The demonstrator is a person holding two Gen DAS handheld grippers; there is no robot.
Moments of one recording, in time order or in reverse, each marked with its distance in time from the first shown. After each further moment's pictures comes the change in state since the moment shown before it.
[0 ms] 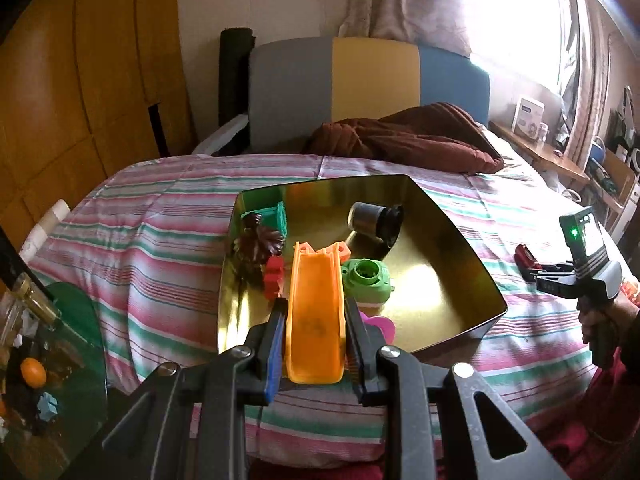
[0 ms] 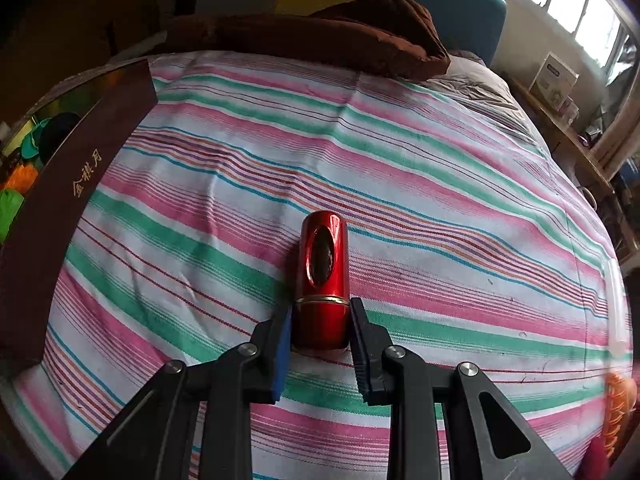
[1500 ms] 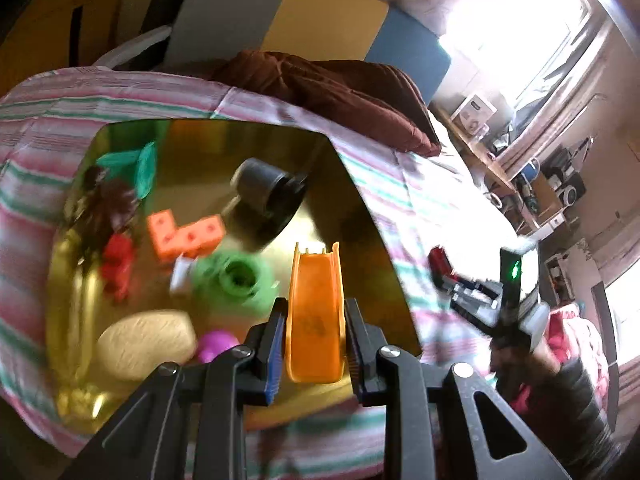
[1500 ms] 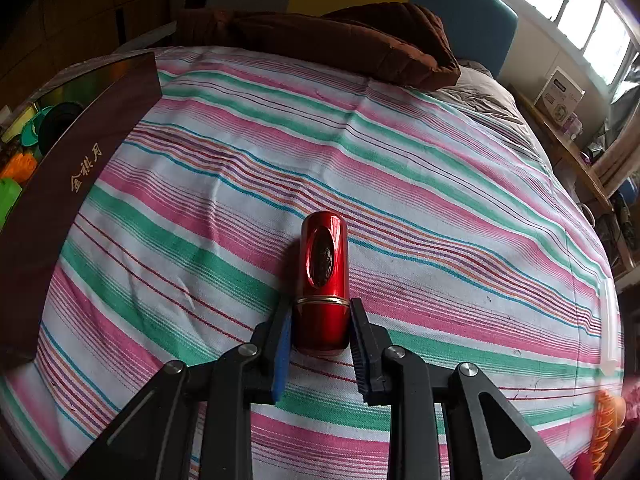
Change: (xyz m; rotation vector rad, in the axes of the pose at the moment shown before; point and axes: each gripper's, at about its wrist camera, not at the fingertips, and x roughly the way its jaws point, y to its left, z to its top) left arm 0.095 -0.028 0.043 -0.177 0.272 -0.435; right arm 0.004 0.002 0.006 -0.052 -0.004 -0.013
